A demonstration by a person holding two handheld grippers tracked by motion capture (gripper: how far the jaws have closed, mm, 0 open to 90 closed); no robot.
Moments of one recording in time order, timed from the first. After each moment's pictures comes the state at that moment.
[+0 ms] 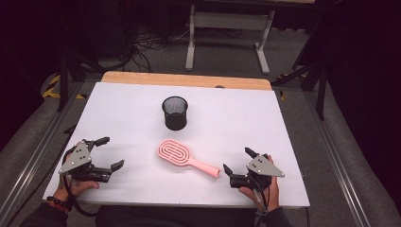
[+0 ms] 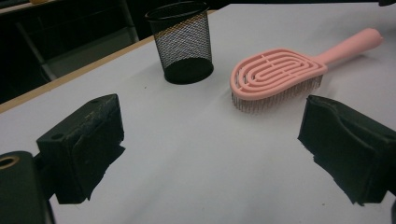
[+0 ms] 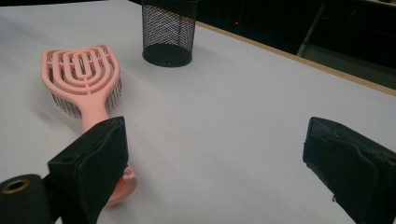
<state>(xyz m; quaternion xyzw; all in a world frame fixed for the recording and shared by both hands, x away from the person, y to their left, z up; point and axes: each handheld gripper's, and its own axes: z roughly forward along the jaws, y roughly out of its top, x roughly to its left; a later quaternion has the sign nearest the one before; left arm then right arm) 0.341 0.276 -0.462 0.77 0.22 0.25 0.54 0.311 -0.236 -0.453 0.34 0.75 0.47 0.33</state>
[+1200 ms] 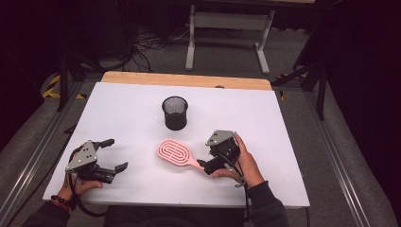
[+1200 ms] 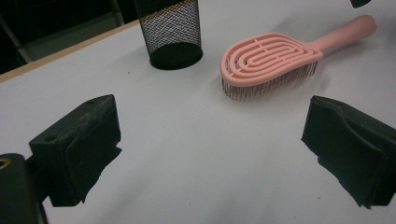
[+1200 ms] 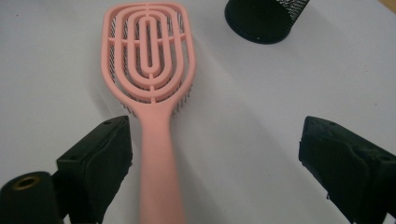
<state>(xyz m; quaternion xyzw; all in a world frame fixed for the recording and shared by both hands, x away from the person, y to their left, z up) 0.350 0.268 -0.473 0.79 0.22 0.22 0.53 0.374 -0.148 -0.409 0.25 0.89 0.32 0.19</state>
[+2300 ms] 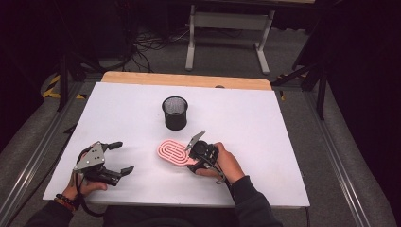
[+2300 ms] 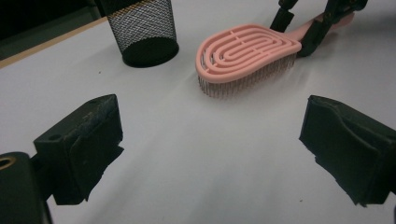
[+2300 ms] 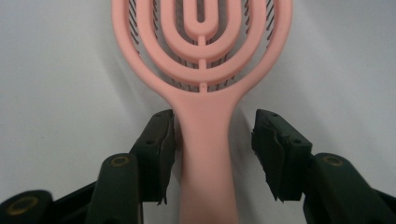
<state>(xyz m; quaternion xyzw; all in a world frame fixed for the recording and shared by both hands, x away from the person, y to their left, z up) 0.352 0.252 -0.478 0.81 0.19 0.20 0.52 0.396 -0.099 -0.446 0.23 0.95 0.21 0.10</state>
